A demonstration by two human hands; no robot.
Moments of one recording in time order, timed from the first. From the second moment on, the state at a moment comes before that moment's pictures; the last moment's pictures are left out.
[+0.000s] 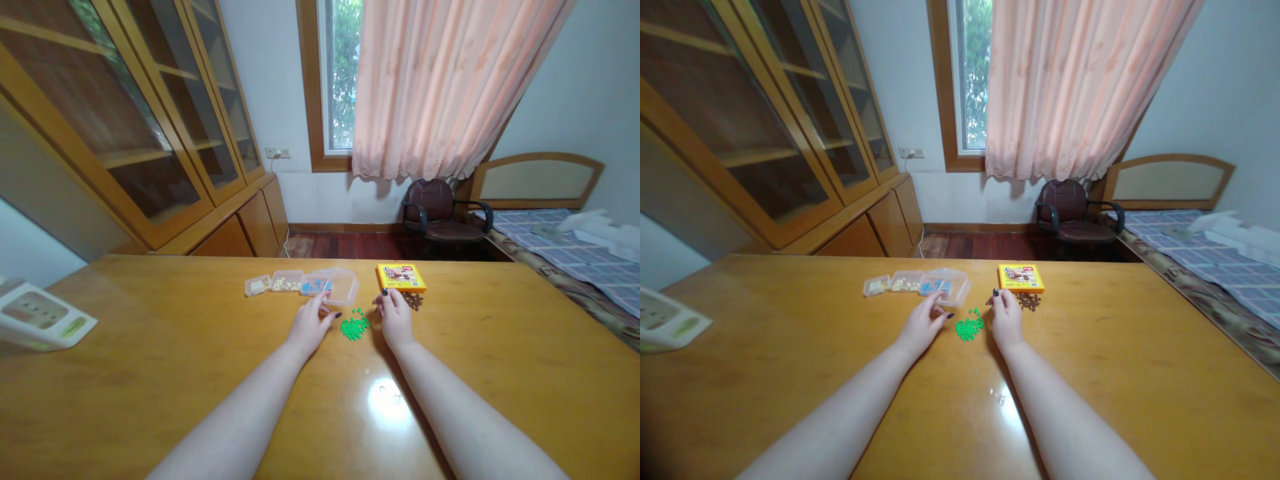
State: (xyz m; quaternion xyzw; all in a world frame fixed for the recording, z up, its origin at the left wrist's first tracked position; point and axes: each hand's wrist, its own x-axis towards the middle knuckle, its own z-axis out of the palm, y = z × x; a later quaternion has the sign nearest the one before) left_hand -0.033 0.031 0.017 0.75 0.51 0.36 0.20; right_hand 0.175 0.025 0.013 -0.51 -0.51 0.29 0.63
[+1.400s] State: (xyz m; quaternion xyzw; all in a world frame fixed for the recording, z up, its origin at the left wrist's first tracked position) left_hand -0.017 0.029 0.011 0.86 0.49 0.11 0.12; right_hand 0.177 0.051 -0.018 -0.52 -0.61 0.33 0.50
